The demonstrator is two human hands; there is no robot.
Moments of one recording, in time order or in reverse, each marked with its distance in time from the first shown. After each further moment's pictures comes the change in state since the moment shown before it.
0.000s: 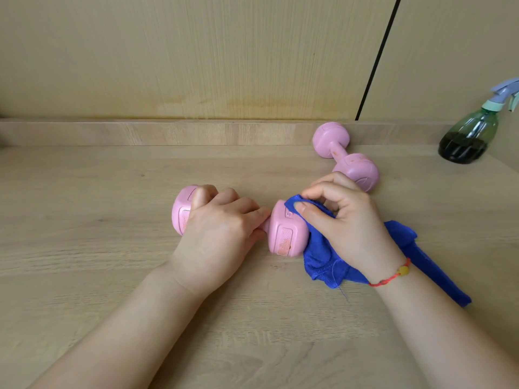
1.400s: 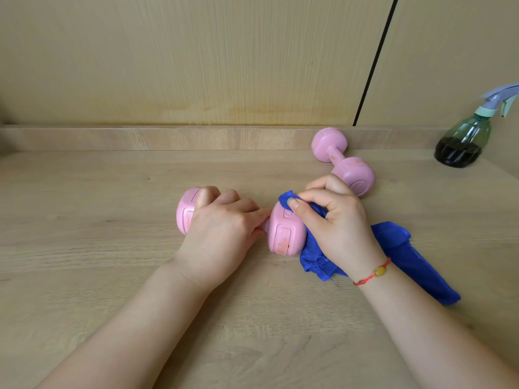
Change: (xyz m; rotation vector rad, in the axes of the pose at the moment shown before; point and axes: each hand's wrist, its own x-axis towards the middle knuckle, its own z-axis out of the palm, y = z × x) left_hand 0.002 0.002 -0.002 0.006 -0.013 -0.018; right_hand -0.002 0.002 0.012 -0.121 0.102 -0.059
